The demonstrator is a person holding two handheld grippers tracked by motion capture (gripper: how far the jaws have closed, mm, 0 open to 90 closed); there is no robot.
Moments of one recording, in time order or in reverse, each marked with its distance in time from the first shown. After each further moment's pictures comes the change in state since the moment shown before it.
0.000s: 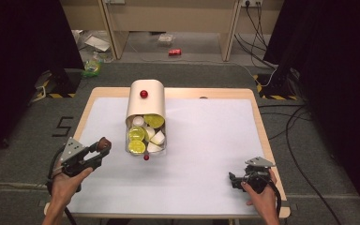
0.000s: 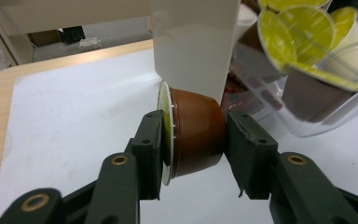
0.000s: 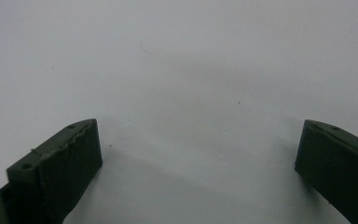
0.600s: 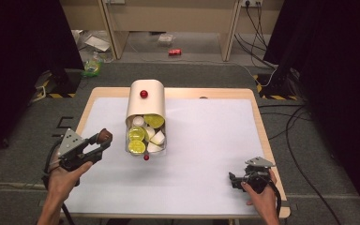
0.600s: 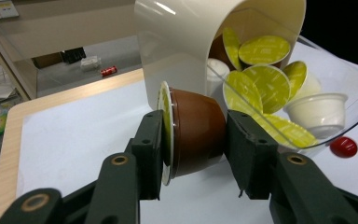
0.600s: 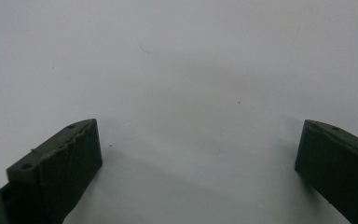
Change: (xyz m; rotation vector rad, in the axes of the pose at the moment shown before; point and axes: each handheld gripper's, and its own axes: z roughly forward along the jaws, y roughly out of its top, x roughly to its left) left arm -0.017 0.043 -0.017 -0.039 -0.005 0.056; right arm 0.000 0.000 0.000 -0.002 0.000 -0.005
